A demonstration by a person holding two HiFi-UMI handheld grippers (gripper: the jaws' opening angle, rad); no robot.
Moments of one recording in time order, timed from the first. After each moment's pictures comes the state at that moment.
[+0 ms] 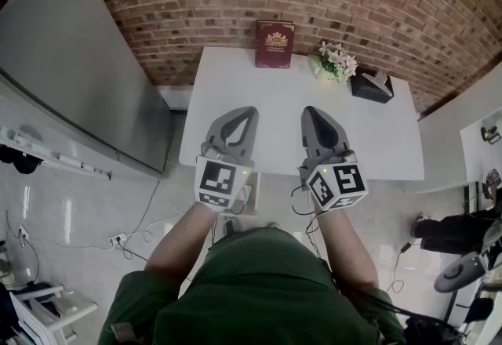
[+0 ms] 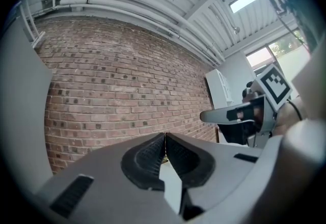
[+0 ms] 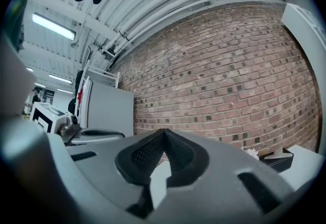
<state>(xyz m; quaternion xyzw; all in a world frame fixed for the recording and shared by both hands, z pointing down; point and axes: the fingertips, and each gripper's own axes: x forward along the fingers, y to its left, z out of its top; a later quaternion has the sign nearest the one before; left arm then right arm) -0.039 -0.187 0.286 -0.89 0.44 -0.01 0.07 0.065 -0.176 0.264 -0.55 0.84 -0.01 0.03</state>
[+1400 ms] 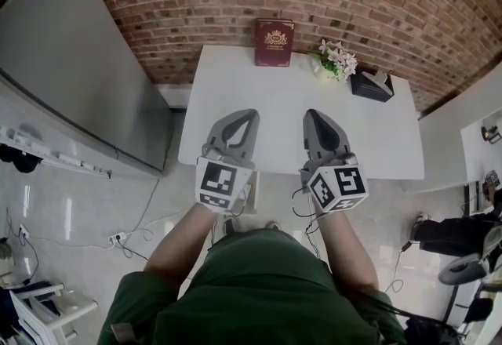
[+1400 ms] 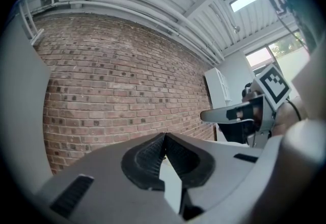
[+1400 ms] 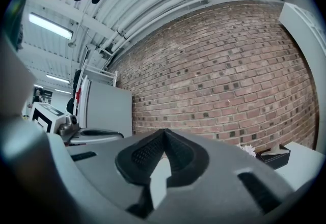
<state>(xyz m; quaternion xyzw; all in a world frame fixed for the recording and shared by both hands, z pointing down) -0.030 -0.184 0.297 -0.90 0.44 -0.02 0.06 0.077 -0.173 0.274 -0.55 0.83 -0.02 0.03</state>
